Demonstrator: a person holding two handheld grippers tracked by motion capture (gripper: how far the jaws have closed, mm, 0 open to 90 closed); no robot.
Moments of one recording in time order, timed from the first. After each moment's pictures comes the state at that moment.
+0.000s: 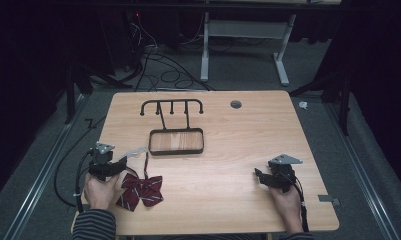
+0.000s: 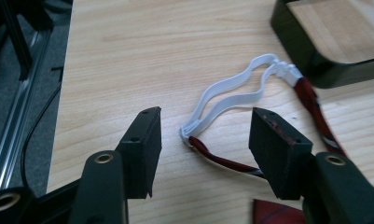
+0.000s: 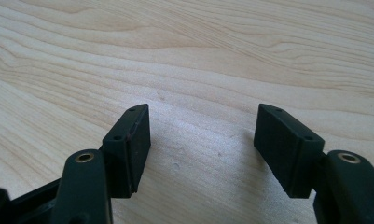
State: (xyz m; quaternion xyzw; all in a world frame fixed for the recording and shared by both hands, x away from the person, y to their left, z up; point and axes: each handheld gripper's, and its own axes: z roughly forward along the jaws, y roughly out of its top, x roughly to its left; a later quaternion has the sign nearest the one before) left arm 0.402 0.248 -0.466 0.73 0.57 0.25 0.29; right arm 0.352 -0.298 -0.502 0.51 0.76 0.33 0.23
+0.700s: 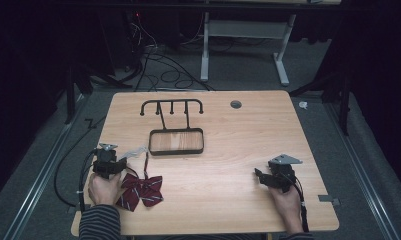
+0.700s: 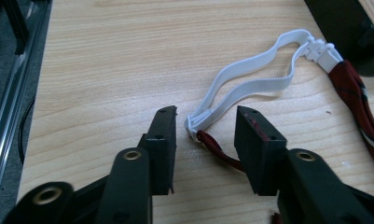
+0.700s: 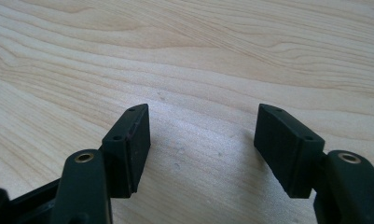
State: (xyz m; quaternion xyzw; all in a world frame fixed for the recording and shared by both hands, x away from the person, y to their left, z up) left arm 0.417 0.246 -0.485 0.73 0.59 0.23 0.26; right arm 0.352 -0.298 -0.502 0.51 0.76 0.32 0.23
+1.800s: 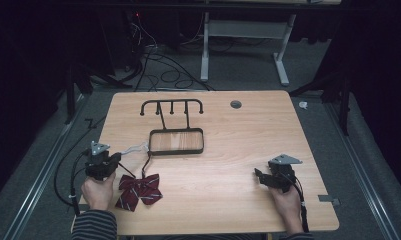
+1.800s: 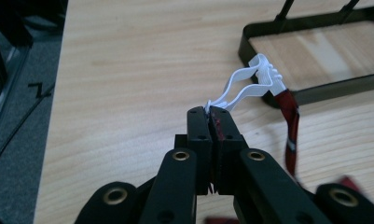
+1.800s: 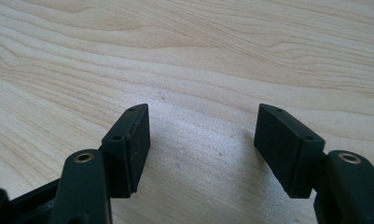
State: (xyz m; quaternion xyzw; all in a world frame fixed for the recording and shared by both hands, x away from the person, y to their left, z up) left arm 0.385 0.251 -0.439 0.72 0.55 0.24 0.35; right arm 0.352 -0.298 -0.502 0.51 0.76 0.32 0.23
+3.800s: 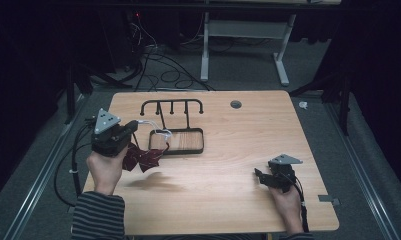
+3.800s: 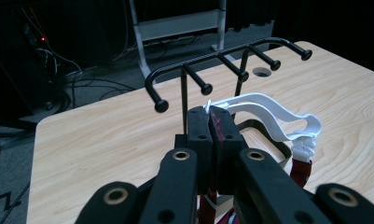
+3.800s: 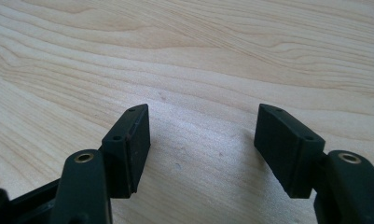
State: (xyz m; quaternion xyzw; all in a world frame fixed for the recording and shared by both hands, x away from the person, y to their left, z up) left arm 0.383 0.187 -0.320 0.74 0.42 0.28 0.45; right arm 0.352 -0.298 -0.502 0.51 0.76 0.33 0.22
